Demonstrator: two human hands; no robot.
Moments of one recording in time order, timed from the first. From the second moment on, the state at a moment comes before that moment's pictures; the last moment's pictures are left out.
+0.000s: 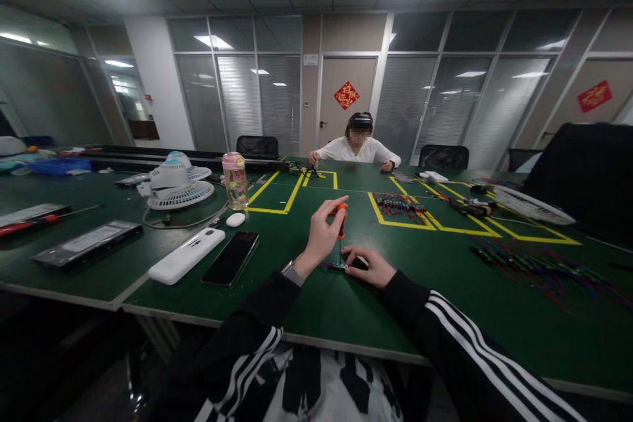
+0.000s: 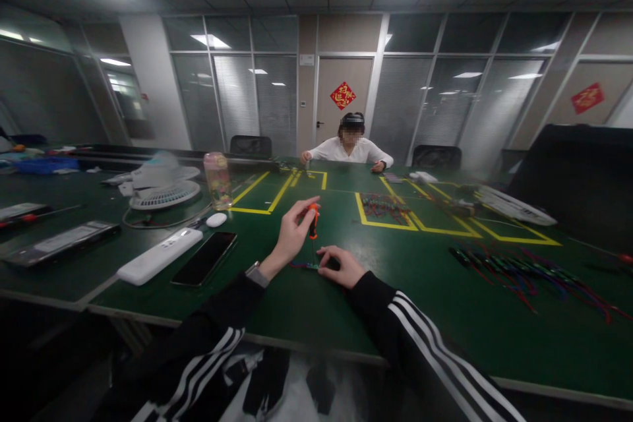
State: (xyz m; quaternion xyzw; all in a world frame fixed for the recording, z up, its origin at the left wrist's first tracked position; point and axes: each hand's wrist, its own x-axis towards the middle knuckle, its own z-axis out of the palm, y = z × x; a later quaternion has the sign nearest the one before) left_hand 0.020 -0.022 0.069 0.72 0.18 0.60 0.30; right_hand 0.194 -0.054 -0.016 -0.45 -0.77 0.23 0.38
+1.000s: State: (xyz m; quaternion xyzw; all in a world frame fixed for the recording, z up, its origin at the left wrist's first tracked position) left_hand 0.018 -0.025 0.071 0.74 0.21 0.59 0.26; right_hand 0.193 -0.055 -0.013 -0.46 -0.78 0.22 0.37
